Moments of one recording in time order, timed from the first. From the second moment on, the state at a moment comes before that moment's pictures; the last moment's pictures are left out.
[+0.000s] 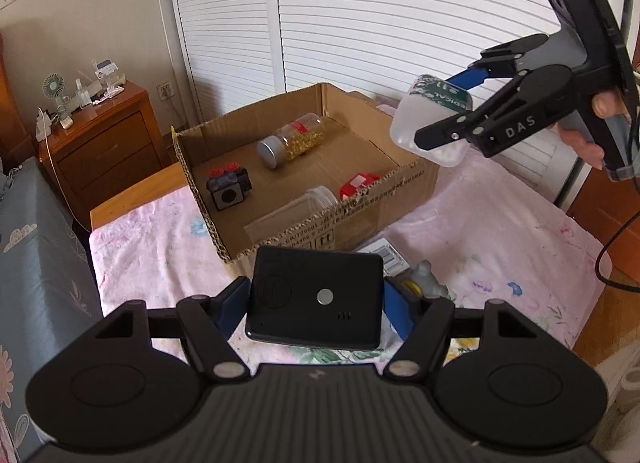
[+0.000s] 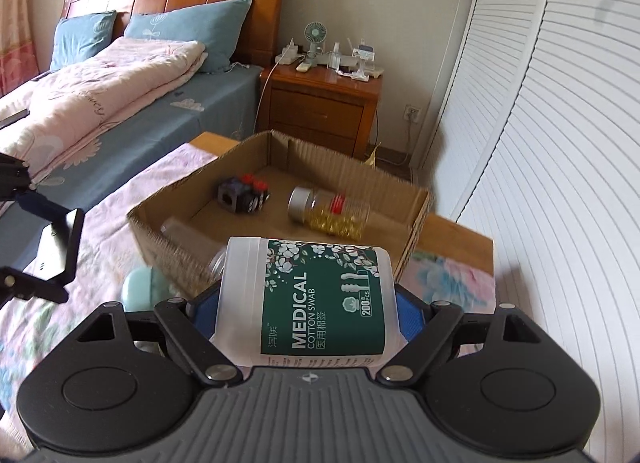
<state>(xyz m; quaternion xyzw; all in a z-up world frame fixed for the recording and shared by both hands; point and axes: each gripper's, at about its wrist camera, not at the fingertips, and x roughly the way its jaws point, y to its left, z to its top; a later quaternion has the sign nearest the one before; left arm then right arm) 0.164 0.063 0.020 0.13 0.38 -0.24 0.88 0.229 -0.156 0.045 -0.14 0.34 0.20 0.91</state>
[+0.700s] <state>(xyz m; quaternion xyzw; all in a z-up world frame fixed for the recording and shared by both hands) 0.216 0.043 0.035 0.14 0.38 -0.22 0.89 0.284 -0.165 0.021 -0.06 0.38 0.14 0.91</state>
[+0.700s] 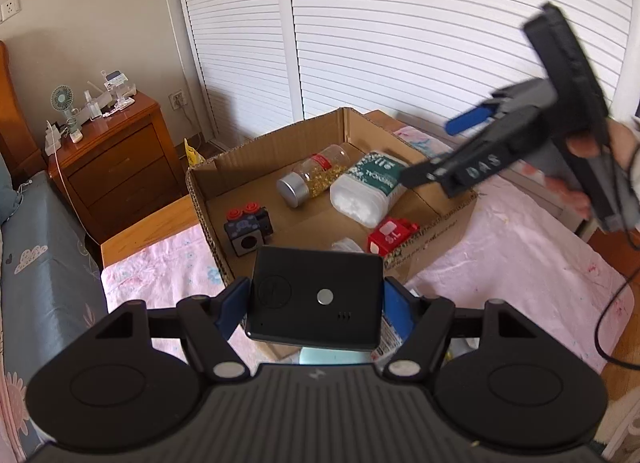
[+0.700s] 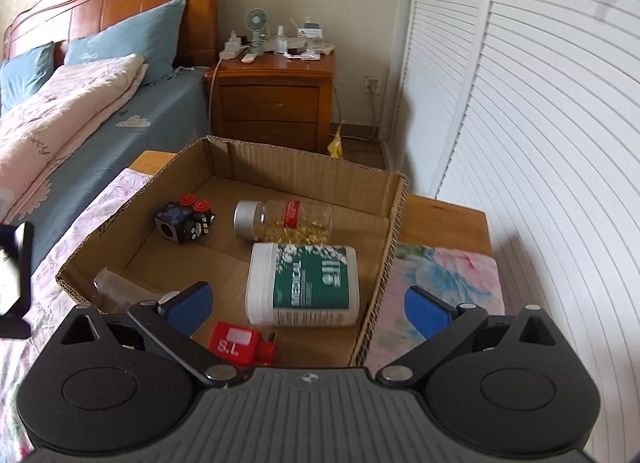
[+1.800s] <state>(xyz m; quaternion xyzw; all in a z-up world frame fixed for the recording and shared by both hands) 0.293 0.025 0.014 0.07 0.38 -0.13 0.91 0.196 -0.181 0.018 0.02 0.37 0.04 0.93</state>
